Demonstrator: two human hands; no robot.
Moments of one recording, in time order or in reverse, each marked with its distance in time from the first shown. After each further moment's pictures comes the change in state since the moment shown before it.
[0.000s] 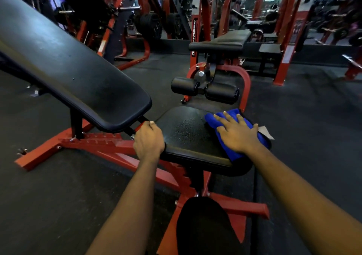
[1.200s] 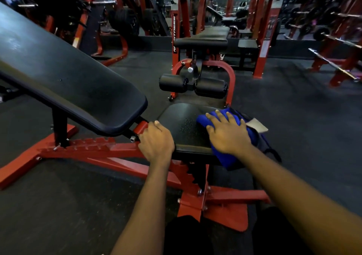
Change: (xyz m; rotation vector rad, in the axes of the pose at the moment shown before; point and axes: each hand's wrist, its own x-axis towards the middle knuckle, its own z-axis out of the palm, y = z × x) left_hand 0.013 -0.015 0.009 -0.002 0.030 0.119; right_hand -0.015 -0.062 0.020 -0.106 0.095 0.086
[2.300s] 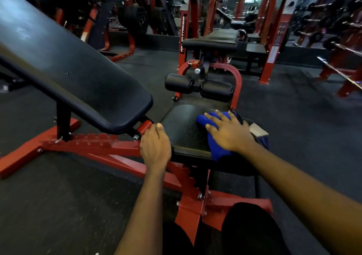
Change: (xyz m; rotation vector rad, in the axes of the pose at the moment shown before) left_hand 0.001 -0.022 -0.004 -0.223 -0.098 -0.005; right_hand 0.030 0.000 -0.002 -0.029 -0.076 -0.079
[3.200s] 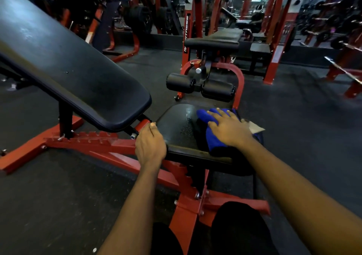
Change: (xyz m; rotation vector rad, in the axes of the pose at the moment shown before) left_hand -0.007 0.008 -0.003 0.007 0.020 -0.078; right_hand 0.008 0.018 -0.001 0.086 0.019 0.029
